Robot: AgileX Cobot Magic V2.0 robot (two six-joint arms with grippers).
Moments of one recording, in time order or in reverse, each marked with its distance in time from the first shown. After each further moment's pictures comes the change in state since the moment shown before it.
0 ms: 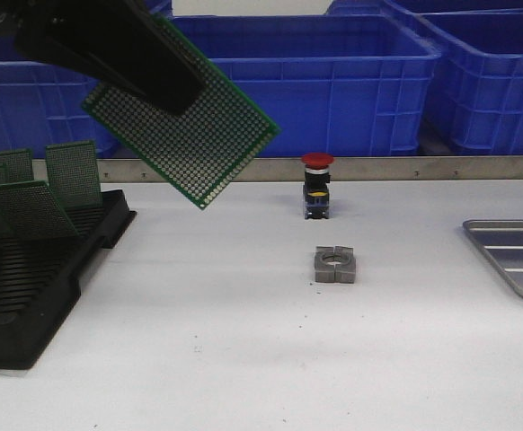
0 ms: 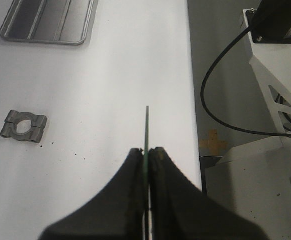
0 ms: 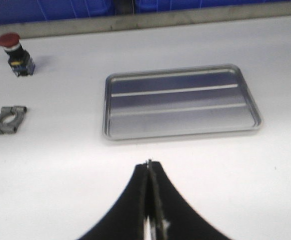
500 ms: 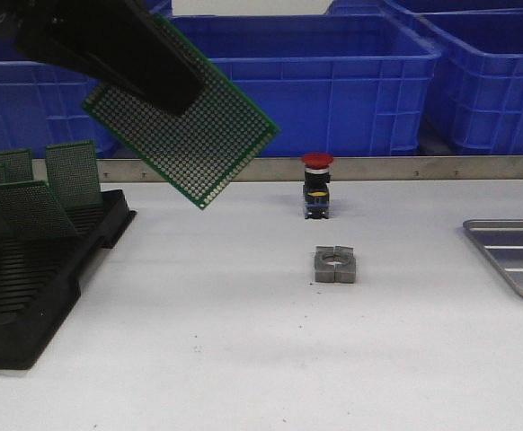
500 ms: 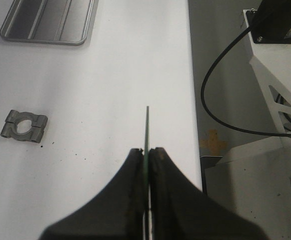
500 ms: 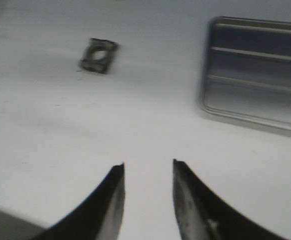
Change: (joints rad) left arm 0.000 0.000 0.000 0.000 0.000 0.000; right arm 0.035 0.480 -0.186 0.478 0.089 -0.544
